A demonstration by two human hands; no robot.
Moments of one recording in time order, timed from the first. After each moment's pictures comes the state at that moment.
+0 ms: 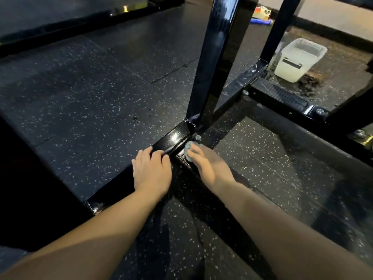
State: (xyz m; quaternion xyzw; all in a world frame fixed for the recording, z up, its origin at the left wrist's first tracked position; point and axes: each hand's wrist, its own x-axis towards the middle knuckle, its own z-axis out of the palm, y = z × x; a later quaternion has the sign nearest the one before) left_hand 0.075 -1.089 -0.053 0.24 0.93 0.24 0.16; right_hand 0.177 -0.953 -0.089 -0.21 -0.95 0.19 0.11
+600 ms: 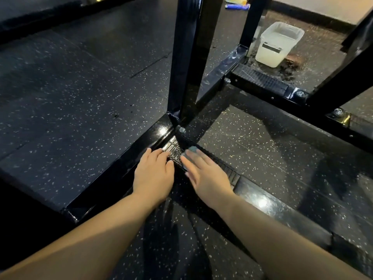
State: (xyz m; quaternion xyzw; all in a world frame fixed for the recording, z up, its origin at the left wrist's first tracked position) left_hand 0.104 -1.077 -0.044 0.41 0.88 0.15 0.17; right_hand 0.217 -0.974 -0.093 -0.23 -0.97 0.09 -0.03
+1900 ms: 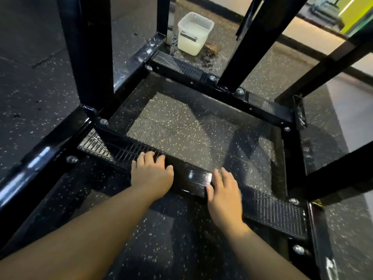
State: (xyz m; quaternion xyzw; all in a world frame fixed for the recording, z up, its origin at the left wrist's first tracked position) left_hand 0.227 -1.016 -0.046 0.51 0.81 0.07 0.29; right_hand 0.432 -0.996 -0.095 -0.61 -0.79 0.04 0.06
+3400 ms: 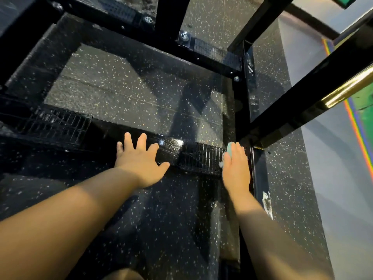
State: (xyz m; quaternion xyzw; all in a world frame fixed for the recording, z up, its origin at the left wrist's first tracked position) left_hand 0.346 -1.015 -0.046 0.66 0.68 -0.12 0.31; right_hand 0.603 -0.991 -0.090 -0.76 -0.63 0.13 0.11
